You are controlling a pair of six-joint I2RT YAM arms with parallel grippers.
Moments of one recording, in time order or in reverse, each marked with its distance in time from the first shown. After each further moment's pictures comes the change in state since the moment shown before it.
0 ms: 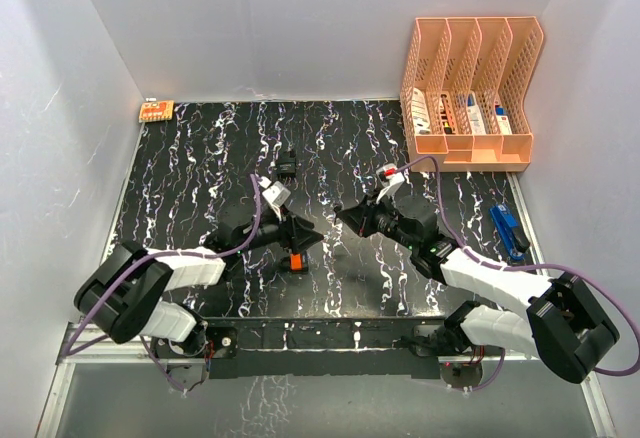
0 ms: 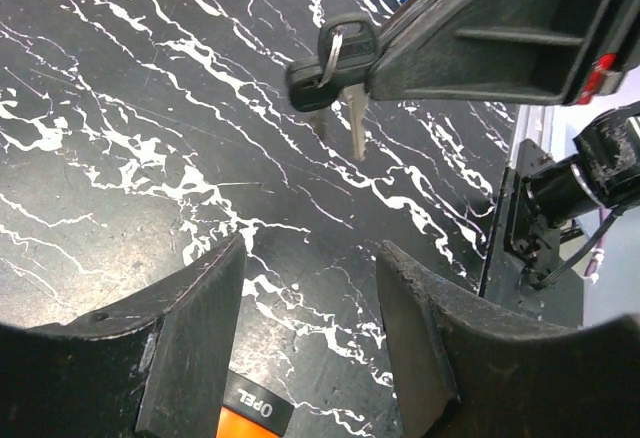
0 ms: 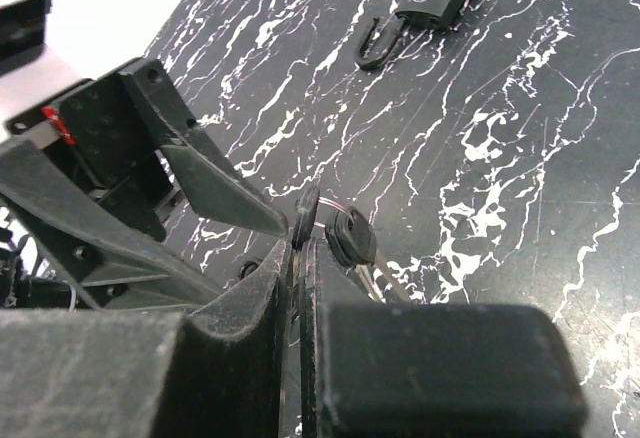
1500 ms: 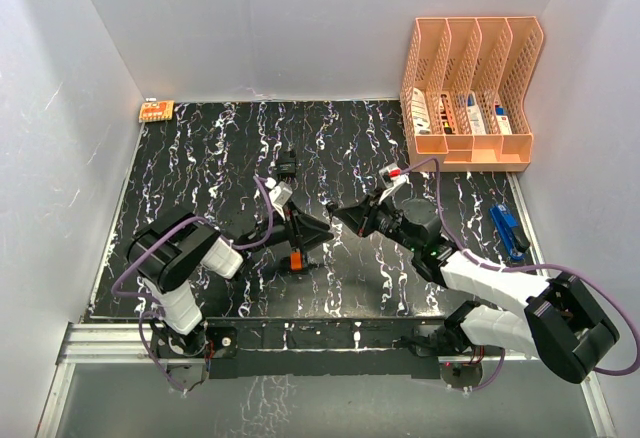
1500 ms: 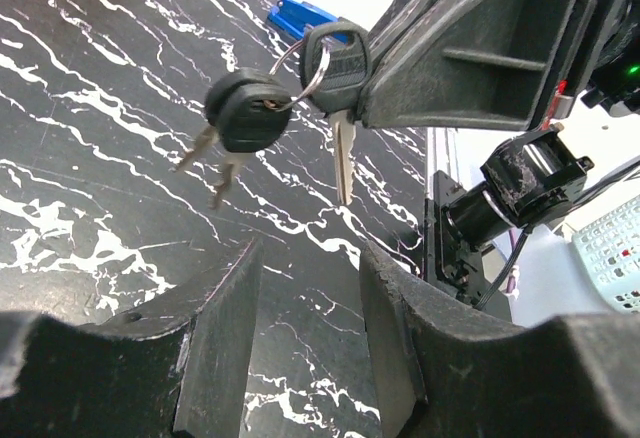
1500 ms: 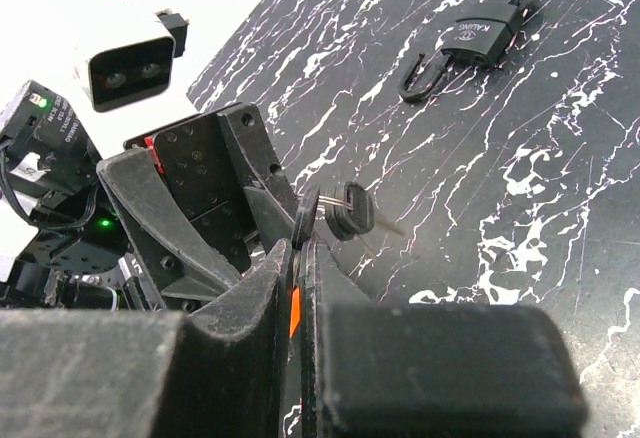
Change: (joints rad) left arm -0.014 0.378 0.009 0.599 0.113 -0.220; right arm -0.003 0.001 -0.038 0.154 -0.060 0.043
